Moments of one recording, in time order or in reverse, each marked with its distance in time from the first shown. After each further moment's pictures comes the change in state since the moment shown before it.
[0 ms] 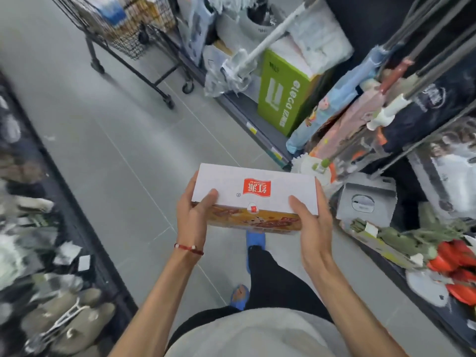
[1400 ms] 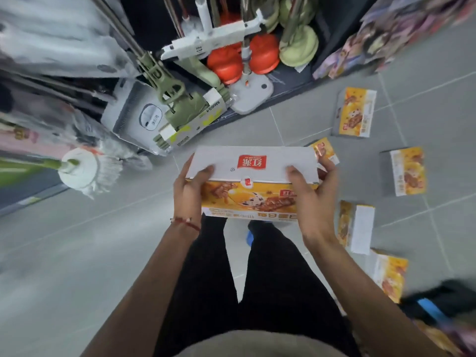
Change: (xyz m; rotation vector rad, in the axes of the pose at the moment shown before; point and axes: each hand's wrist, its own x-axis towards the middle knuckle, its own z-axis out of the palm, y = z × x) left_hand -0.308 -0.283 0.471 0.569 -0.927 -0.404; right_hand -0.155 0.226 -0.526 0.500 1.117 0.336
